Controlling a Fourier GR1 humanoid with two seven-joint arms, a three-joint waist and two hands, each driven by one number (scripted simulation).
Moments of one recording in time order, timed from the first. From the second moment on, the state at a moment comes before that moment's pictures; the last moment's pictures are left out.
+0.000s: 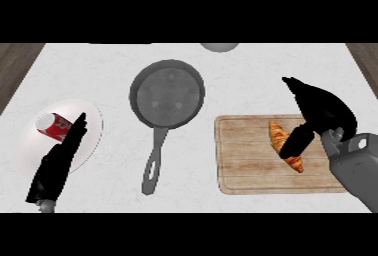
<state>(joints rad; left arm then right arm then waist) 0.02 0.49 -0.28 -1.59 0.10 0.29 0.14 -0.56 -0.65 0.49 -1.60 0.28 0.23 0.97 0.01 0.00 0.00</state>
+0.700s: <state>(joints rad) 0.06 0.47 -0.26 -1.60 0.07 0.27 0.12 -0.68 -0.50 0.59 -1.37 0.29 0.38 1.05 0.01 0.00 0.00</state>
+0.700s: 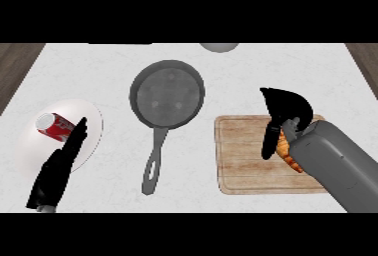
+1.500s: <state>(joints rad) 0.07 0.44 -0.22 -1.56 0.05 0.23 0.09 -0.67 -0.40 0.61 -1.20 0.39 0.42 1.07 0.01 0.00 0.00</state>
